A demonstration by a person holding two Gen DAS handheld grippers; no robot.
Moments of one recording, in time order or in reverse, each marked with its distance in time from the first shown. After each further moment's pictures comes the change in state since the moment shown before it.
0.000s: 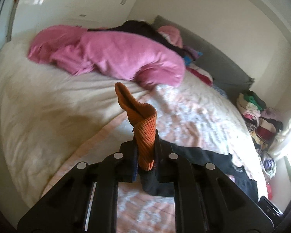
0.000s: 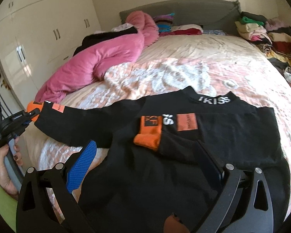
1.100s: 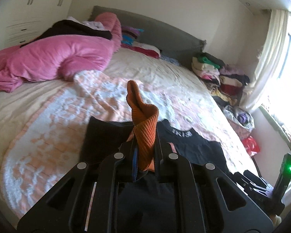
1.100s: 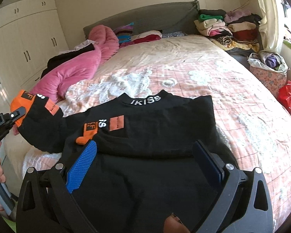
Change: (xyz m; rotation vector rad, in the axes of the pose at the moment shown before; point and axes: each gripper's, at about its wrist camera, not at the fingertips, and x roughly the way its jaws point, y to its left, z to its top) left arm -0.013 -0.175 -0.062 0.295 0.140 -0.269; right arm -0.072 -0.103 -0.024 0.150 -0.067 -0.201
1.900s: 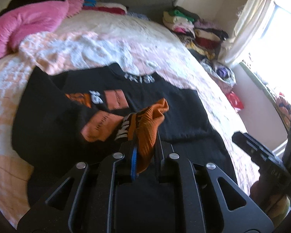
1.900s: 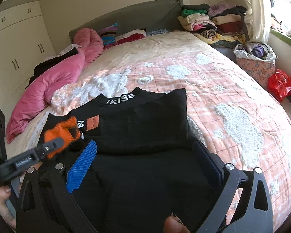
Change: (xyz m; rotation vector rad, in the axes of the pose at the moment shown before) left arm 0.093 -0.085 -0.069 0.119 0.320 -0.179; right arm -0.005 -0.052 -0.009 0.082 0.009 -0.065
